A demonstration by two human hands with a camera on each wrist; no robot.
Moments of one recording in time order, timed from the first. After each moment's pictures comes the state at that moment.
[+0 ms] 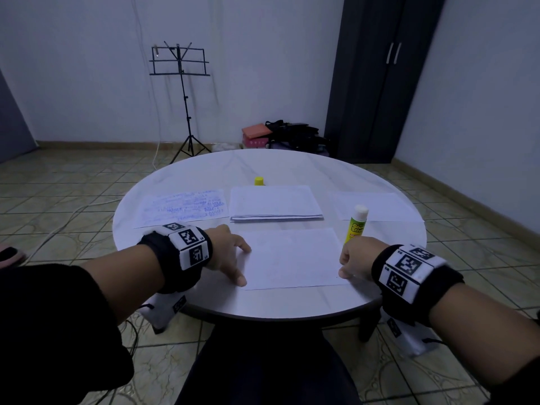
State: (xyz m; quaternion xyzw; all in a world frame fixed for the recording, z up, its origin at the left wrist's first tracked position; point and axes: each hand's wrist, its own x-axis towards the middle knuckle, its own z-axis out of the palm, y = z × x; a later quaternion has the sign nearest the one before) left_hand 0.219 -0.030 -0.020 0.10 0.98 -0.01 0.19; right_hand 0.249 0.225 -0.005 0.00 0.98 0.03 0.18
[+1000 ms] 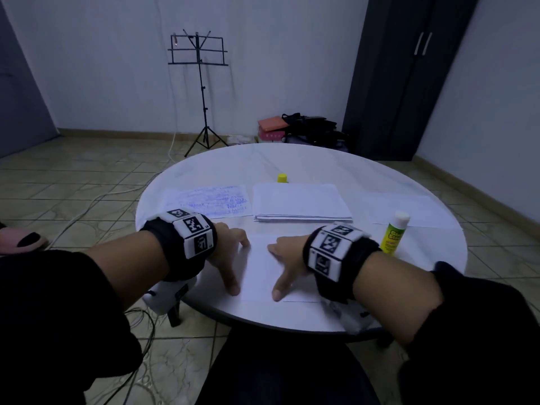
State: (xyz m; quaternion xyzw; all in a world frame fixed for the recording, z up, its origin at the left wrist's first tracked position) left_hand 0.214 -0.066 -0.005 0.06 0.96 -0.09 0.24; right_hand 0.207 0.090 -0.015 -0.24 0.94 0.11 0.22
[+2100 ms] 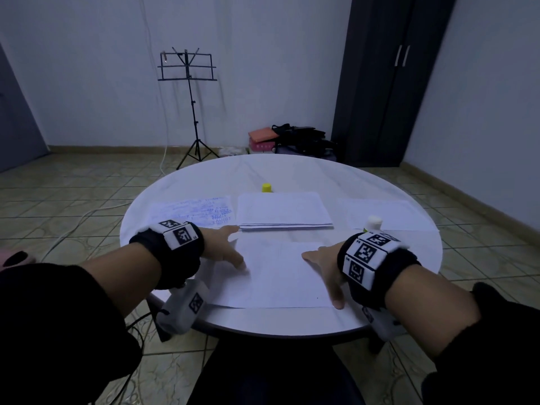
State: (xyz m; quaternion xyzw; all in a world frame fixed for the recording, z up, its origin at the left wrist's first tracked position) left_hand 0.200 -0.056 -0.010 -0.03 0.94 0.23 0.24; right_hand 0.220 0.173 0.006 -0.12 0.93 0.17 0.30
